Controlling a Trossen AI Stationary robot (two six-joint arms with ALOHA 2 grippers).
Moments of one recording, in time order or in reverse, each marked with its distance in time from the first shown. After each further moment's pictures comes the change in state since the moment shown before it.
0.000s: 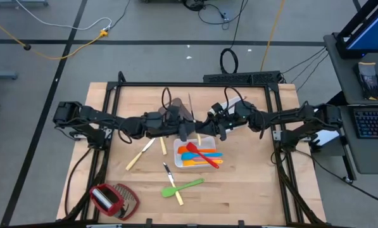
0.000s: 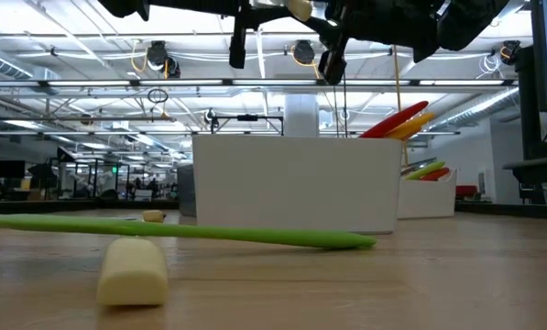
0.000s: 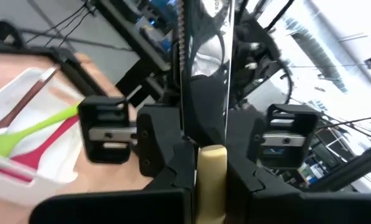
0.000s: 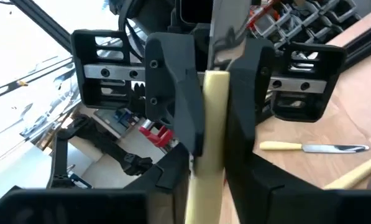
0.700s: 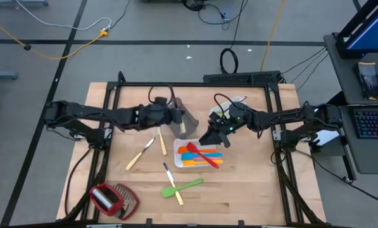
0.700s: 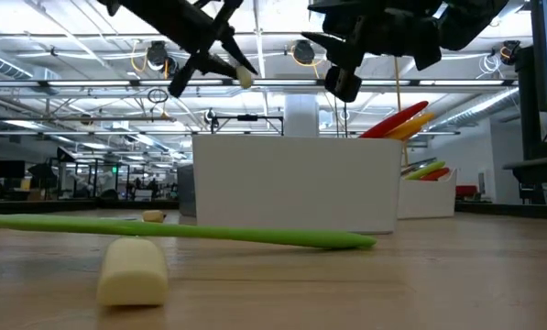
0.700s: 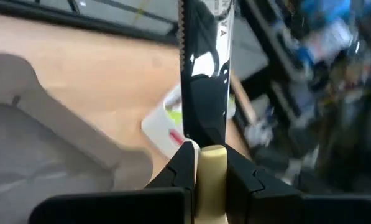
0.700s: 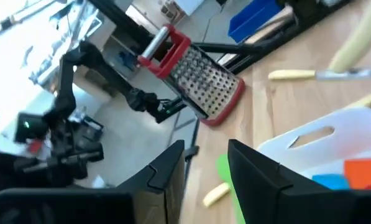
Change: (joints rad) left arm 0.093 -0.156 -0.004 -0.609 -0.205 -0.245; right arm -0.001 -0.001 0.002 -0.220 -0.217 -0.064
